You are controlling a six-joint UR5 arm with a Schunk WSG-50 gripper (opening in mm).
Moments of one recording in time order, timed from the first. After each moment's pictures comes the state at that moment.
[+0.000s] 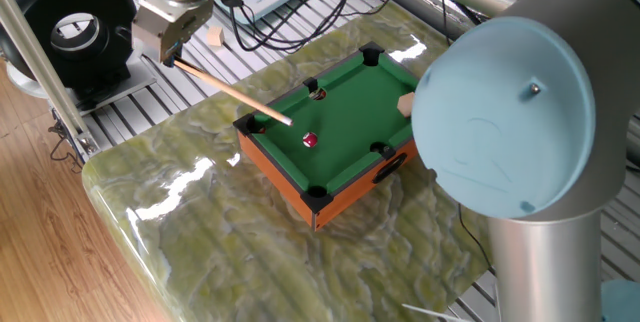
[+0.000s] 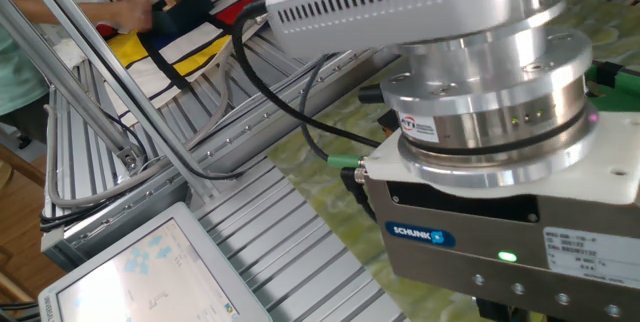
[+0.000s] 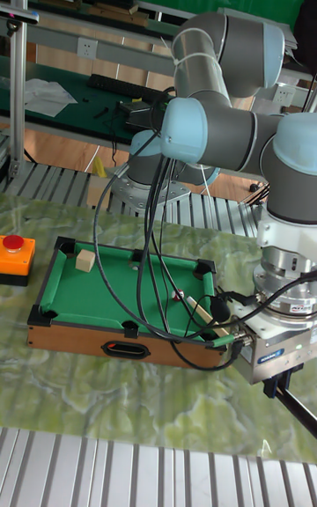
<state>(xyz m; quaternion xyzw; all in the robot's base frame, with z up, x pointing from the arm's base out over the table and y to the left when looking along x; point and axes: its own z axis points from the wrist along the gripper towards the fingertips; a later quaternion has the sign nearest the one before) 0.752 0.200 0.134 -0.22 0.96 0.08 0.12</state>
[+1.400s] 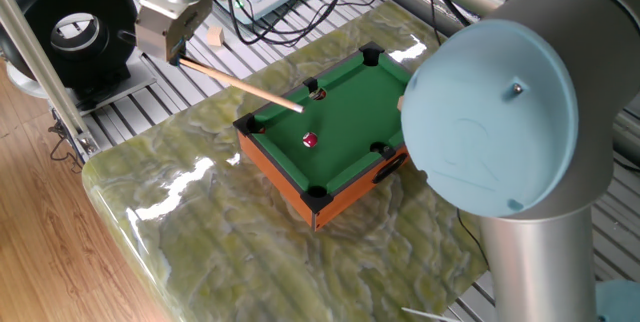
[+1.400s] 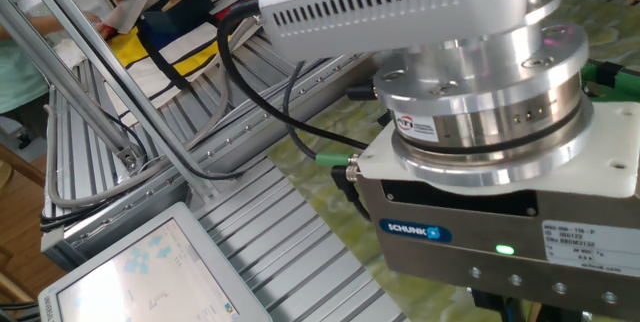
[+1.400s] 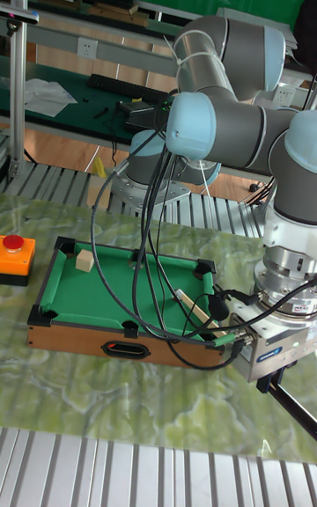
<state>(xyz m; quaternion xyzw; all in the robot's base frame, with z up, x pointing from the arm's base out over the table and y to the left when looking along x) 0.743 0.188 0.133 -0.25 0.96 0.06 0.09</state>
